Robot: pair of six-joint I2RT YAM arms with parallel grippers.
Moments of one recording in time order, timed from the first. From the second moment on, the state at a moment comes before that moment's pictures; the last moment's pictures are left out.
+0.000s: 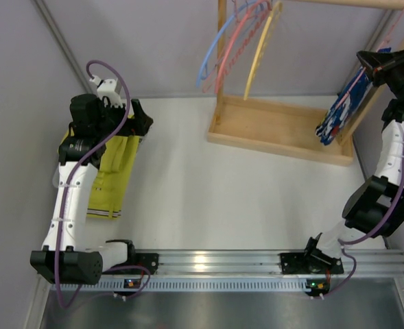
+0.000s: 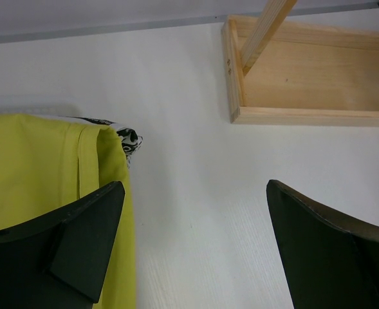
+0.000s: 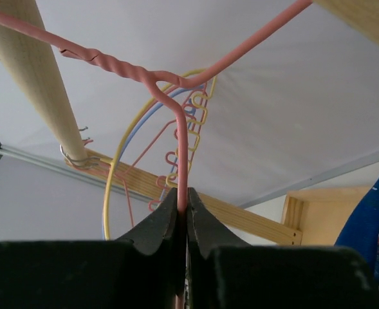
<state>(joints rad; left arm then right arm) -0.02 1.19 1.40 -0.58 0.35 -0.10 -0.50 1.61 1.62 0.20 -0.78 1.24</state>
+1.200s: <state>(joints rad) -0.02 1.04 1.31 -0.27 0.46 -0.16 -0.38 1.42 1.41 0.67 -0.98 1.72</state>
